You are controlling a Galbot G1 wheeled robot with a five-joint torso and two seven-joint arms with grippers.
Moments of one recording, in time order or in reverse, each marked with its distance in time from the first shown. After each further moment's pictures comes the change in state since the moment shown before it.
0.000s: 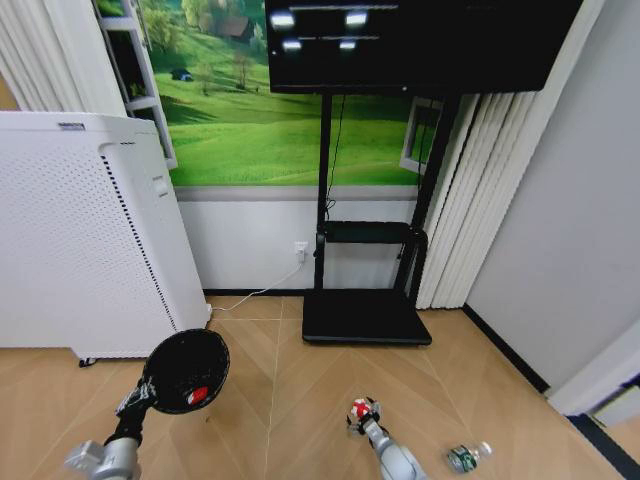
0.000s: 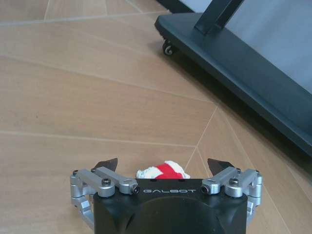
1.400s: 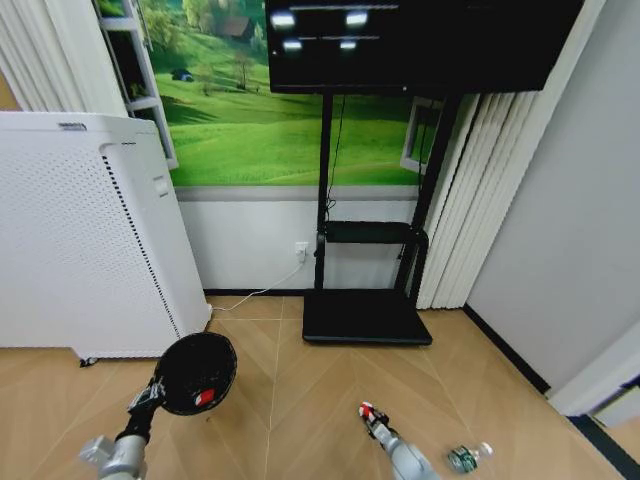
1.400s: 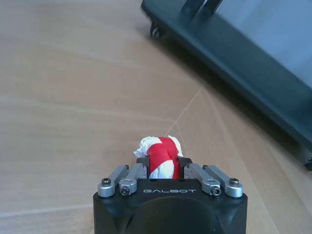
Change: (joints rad) left arm -0.070 0.097 0.091 0.132 -0.006 0.026 0.100; right arm -0.066 -0.097 0.042 0.080 0.066 -0.001 -0.057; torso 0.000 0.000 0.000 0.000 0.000
